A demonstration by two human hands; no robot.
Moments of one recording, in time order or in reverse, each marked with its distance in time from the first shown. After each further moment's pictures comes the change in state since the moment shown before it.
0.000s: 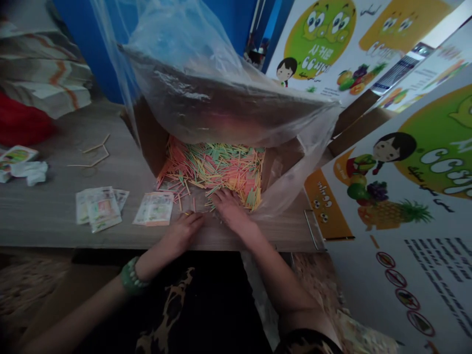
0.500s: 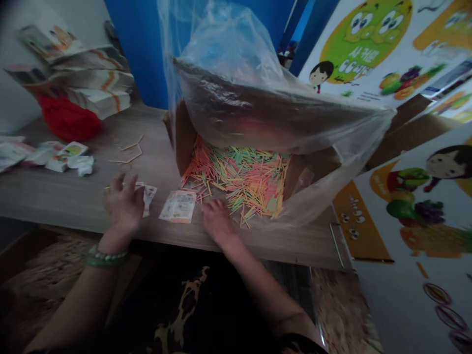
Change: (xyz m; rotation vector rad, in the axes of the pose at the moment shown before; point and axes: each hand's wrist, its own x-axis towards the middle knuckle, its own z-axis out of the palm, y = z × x) left_hand -0.063 -0.122 -0.077 0.171 0.631 -0.846; right_hand 0.043 -0.095 0.034 0.299 0.114 0.056
